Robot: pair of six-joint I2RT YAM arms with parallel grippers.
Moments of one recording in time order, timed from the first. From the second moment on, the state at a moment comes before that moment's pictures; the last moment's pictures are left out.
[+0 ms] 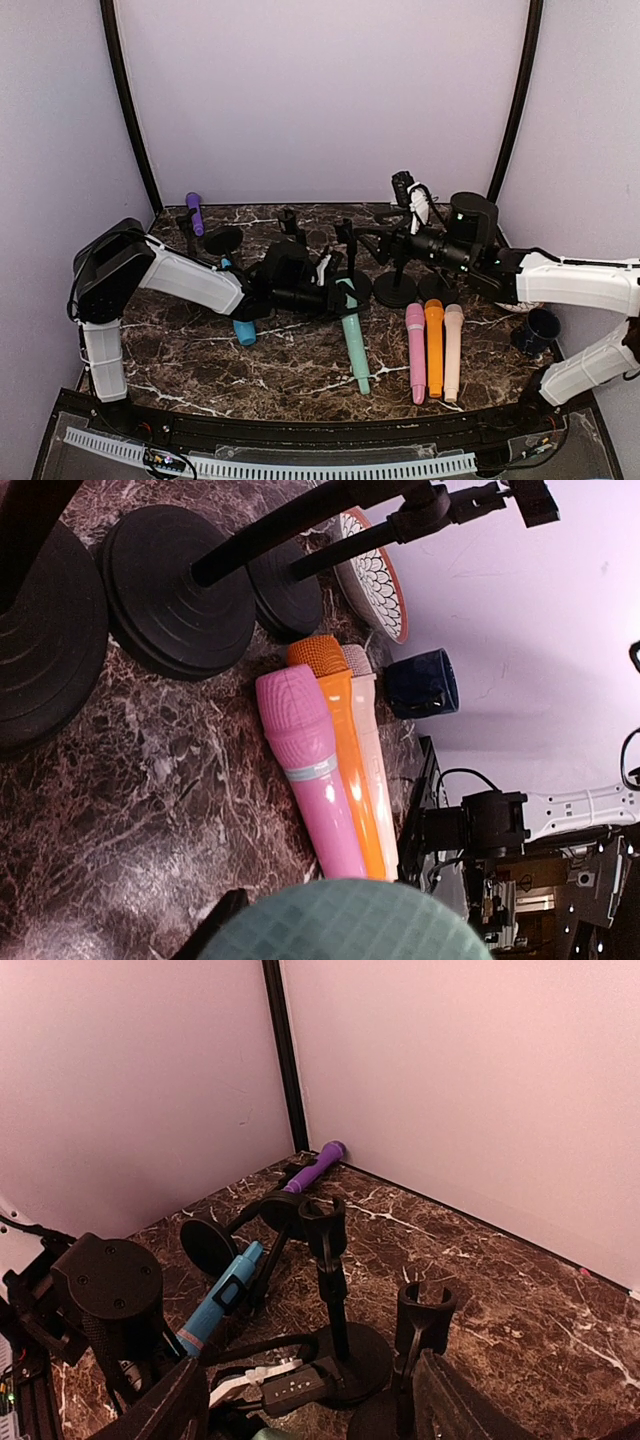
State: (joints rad) left arm -0.92 1.95 1.08 0.43 0.48 -0.91; right arm 0.78 1.30 0.82 0.36 -0.16 0.10
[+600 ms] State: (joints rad) left arm -0.93 2.07 1.13 0.42 0.38 -0.93; right arm 0.77 1.26 0.78 0.37 -0.13 0.16
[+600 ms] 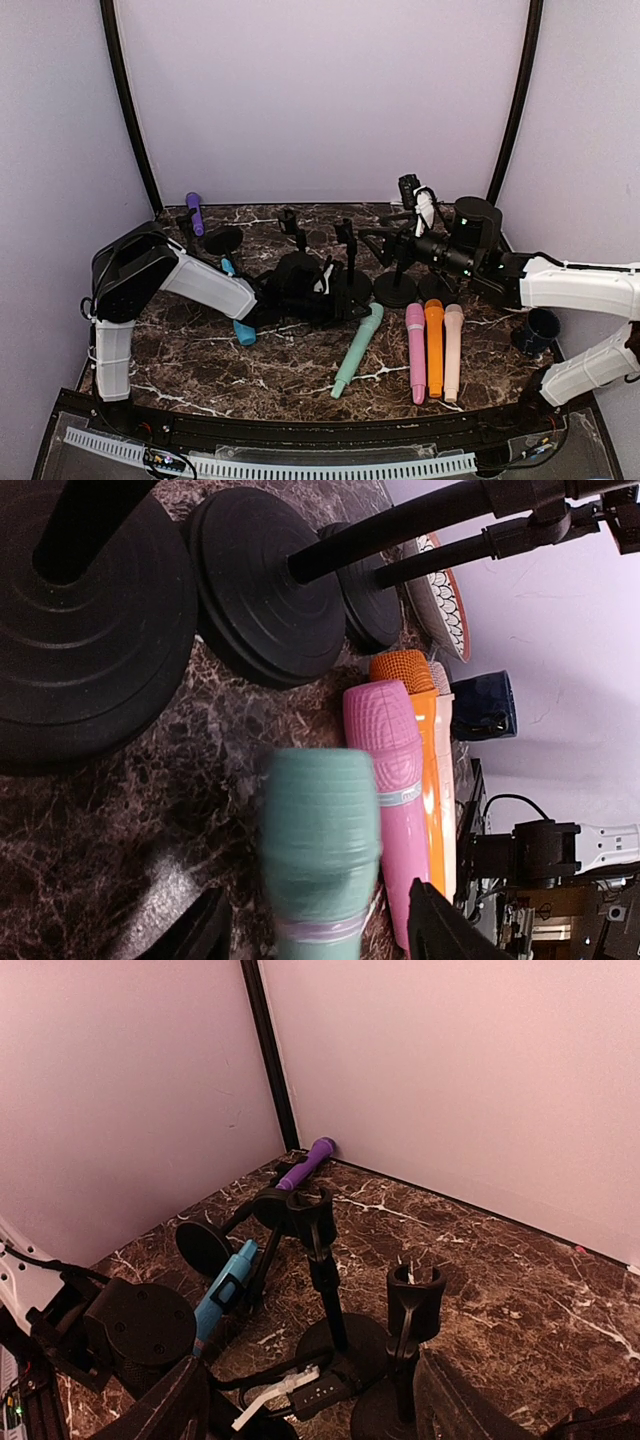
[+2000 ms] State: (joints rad) left arm -0.54 1.39 1.01 -0.21 0.11 -0.43; right arm 0.77 1.26 0.76 0.34 0.03 0.20
